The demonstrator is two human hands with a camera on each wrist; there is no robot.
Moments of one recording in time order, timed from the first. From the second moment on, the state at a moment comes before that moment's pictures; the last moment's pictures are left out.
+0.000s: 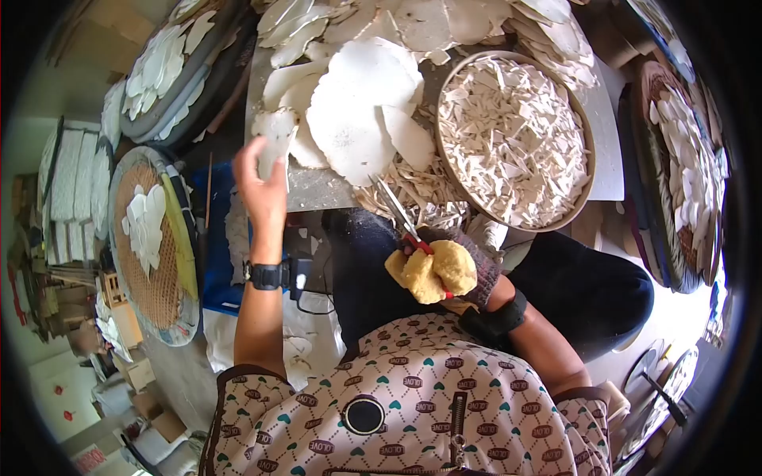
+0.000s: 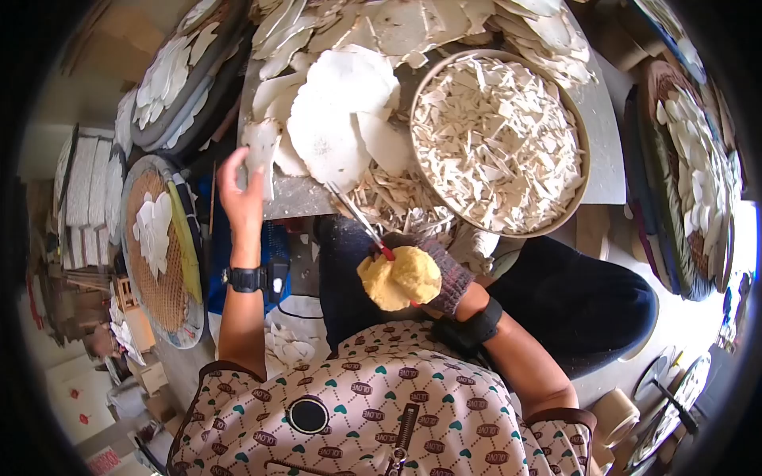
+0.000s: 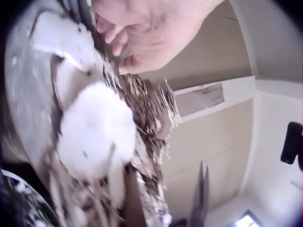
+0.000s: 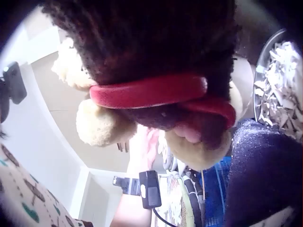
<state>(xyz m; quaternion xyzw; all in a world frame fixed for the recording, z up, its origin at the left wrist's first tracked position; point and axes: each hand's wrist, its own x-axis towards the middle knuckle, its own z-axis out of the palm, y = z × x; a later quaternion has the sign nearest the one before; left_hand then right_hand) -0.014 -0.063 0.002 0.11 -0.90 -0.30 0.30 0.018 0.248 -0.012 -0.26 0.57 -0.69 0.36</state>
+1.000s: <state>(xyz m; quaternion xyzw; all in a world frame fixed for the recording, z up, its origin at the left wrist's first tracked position) 0.016 0.051 0.021 0.08 -0.69 -0.71 -0.08 0.037 0.256 -0.068 -0.19 0.54 -0.80 0.16</state>
